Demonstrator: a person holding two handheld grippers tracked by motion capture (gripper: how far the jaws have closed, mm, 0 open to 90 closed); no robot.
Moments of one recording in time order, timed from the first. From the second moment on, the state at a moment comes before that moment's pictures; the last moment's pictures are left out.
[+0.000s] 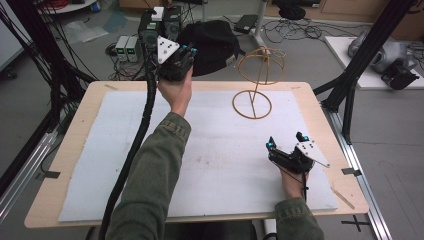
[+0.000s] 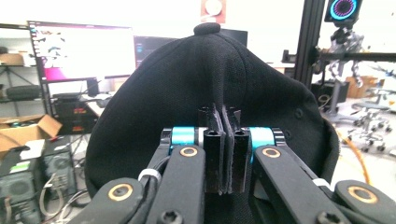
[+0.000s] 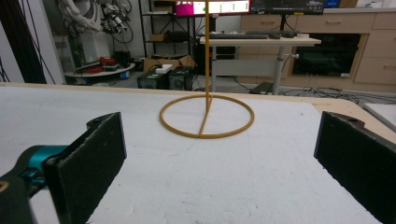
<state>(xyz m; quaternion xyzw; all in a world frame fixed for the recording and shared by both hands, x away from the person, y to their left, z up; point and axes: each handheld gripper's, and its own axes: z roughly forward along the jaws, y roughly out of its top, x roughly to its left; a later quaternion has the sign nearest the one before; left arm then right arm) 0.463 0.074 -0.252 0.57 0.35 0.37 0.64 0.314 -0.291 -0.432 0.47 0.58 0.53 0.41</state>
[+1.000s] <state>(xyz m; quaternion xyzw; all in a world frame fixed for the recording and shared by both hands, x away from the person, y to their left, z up) 0.495 -0.026 -0.237 0.56 0.33 0.30 0.70 0.314 -0.293 -0.432 0.47 0.57 0.53 0.41</state>
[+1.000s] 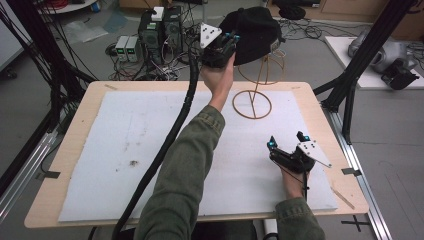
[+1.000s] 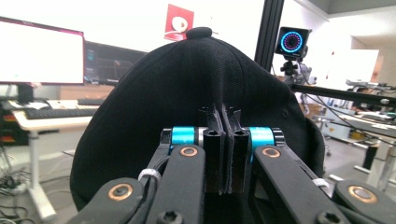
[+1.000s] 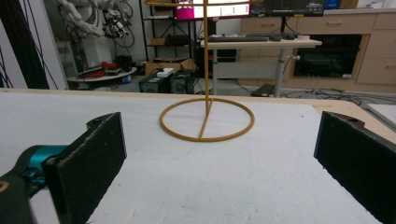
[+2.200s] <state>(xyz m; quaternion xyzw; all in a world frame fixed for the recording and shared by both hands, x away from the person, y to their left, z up) 0.524 -0.088 -0.273 0.70 0.29 0.23 0.62 0.314 -0.292 -0.432 0.47 0.58 0.53 0.41</state>
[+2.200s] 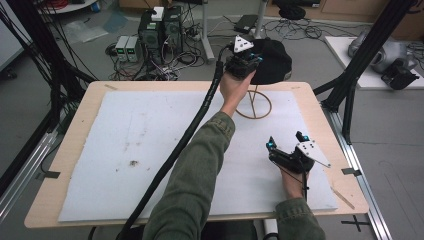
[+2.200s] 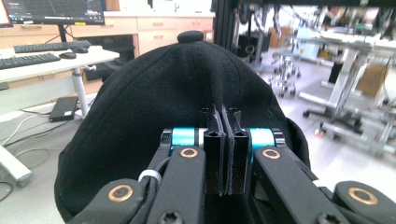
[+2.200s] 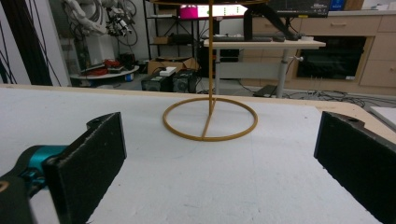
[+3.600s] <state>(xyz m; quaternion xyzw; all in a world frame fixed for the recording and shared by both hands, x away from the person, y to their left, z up) 0.480 -0.033 -0.274 0.70 0.31 0.30 0.56 0.308 -0.292 -0.429 0.48 0.55 0.53 0.42</state>
